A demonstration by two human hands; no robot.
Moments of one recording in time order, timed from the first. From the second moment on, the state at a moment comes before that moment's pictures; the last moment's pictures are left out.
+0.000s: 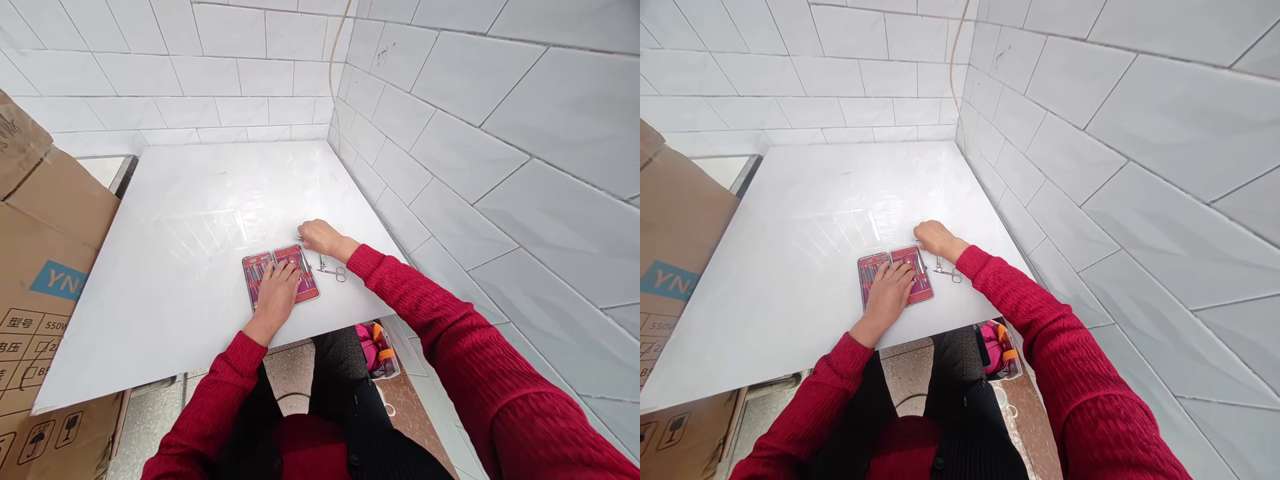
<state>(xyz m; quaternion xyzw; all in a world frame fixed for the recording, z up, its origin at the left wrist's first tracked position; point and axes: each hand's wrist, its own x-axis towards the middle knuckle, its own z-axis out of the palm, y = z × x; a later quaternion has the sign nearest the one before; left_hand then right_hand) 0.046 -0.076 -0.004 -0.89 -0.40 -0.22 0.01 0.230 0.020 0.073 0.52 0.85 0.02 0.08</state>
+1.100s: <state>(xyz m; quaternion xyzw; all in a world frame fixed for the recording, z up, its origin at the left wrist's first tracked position) 0.046 -0.079 -0.012 -0.89 -0.40 -0.23 0.02 0.198 0.038 0.087 0.45 0.88 -0.11 0.11</state>
